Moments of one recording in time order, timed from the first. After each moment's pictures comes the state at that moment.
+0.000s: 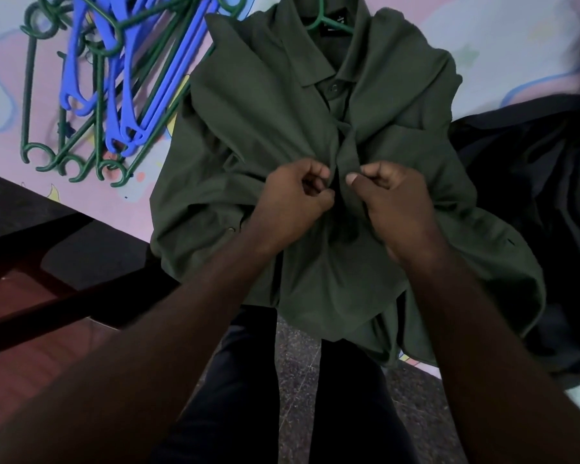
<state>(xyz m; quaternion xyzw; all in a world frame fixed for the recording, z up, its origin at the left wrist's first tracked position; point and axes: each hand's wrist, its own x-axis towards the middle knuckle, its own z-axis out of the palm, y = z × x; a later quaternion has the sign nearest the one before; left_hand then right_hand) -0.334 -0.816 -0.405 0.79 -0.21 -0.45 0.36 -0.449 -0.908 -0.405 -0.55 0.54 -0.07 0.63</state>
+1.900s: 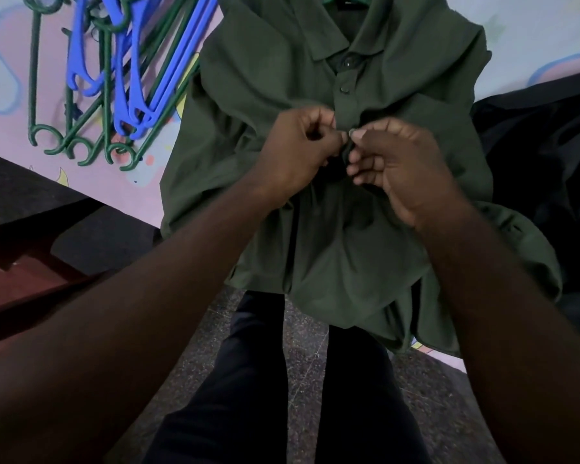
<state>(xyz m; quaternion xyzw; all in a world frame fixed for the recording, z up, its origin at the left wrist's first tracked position) -0.302 -0.829 -0.407 0.72 -0.21 -0.47 0.45 -0.421 -0.920 -0.392 -0.46 0.49 -0.04 0.74</state>
